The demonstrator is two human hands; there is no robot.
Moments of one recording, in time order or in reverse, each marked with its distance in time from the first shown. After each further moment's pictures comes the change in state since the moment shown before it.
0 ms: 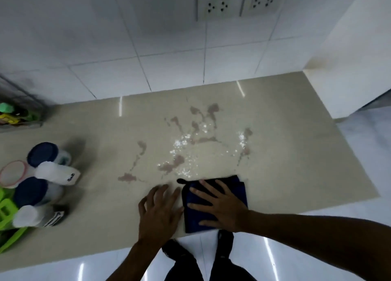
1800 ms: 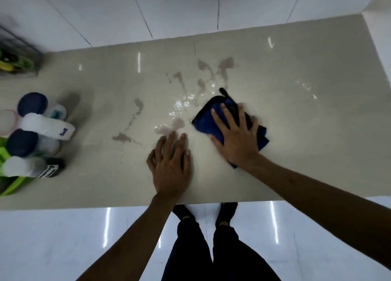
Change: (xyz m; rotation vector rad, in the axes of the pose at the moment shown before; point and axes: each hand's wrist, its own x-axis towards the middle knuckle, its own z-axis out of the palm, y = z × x) left_hand 0.048 0.069 0.046 -0.072 0.338 -0.256; right_hand 0.043 0.095 0.002 0.005 0.115 0.570
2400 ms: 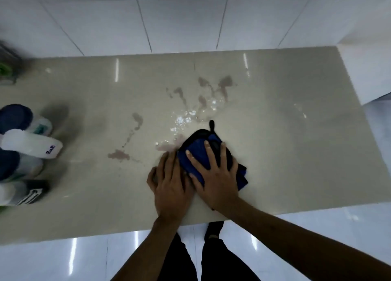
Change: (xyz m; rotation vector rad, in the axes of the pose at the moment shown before) left_hand -0.003 -0.019 -0.003 -0.177 0.035 0.013; right_hand -0.043 -0.103 0.023 0.074 -0.012 0.026
